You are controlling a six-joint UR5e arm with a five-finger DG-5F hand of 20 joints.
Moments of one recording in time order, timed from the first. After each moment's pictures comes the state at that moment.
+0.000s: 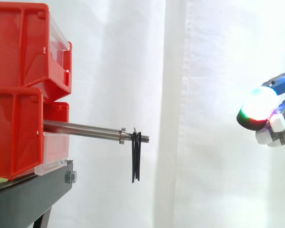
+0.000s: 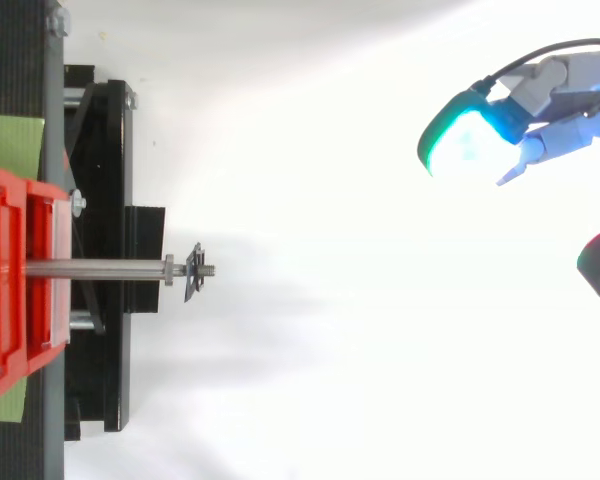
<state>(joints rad) 0.18 -1.84 -1.68 -2.79 -1.13 -0.38</state>
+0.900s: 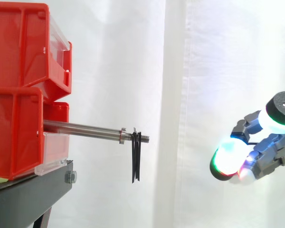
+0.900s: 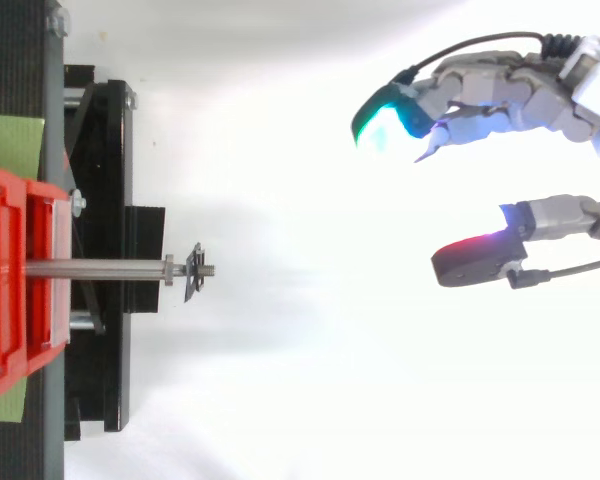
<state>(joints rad) 0.18 -1.98 -1.68 -2.57 -1.10 -0.72</state>
